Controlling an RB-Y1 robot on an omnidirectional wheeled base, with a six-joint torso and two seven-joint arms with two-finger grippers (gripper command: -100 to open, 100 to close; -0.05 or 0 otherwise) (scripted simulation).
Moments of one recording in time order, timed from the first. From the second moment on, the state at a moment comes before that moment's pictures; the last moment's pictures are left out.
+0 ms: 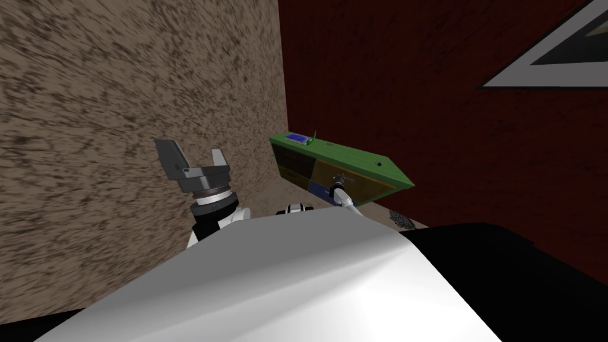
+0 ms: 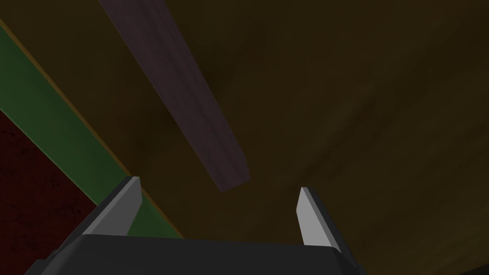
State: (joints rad) left arm 0.52 -0.04 0.03 -2.39 -0.11 -0.62 0.07; right arm 0.09 -0.49 0.17 -1.43 1.33 0.64 0.69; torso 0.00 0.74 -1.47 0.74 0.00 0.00
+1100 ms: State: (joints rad) left arm 0.52 -0.04 0.03 -2.39 -0.11 -0.63 0.07; right arm 0.17 -0.47 0.20 -1.47 1.46 0.74 0.65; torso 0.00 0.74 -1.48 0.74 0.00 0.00
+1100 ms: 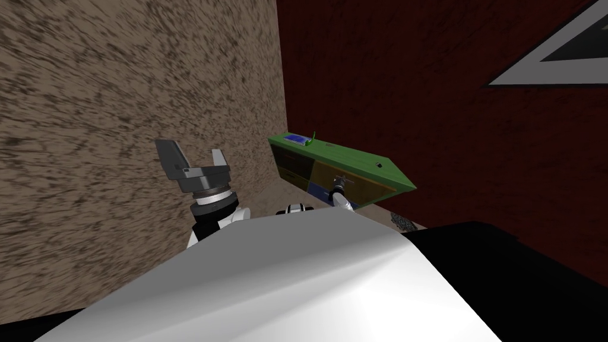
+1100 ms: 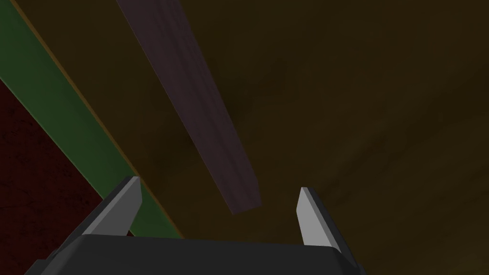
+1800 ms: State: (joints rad) left arm 0.52 -0.04 0.03 -2.39 -0.11 -0.63 0.07; right arm 0.13 -0.43 0.21 -1.45 1.48 0.76 0.69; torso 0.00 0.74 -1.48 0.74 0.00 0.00
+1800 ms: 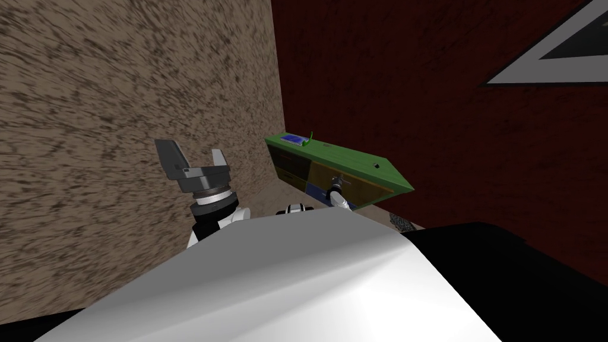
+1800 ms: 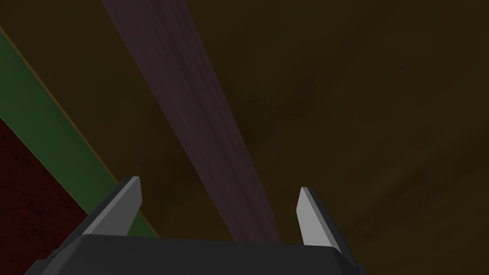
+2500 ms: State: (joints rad) left arm 0.52 -0.04 0.03 -2.39 -0.11 -0.62 0.07; right arm 0.17 -0.45 0.21 -1.48 1.48 0.75 0.67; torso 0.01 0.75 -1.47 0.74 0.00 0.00
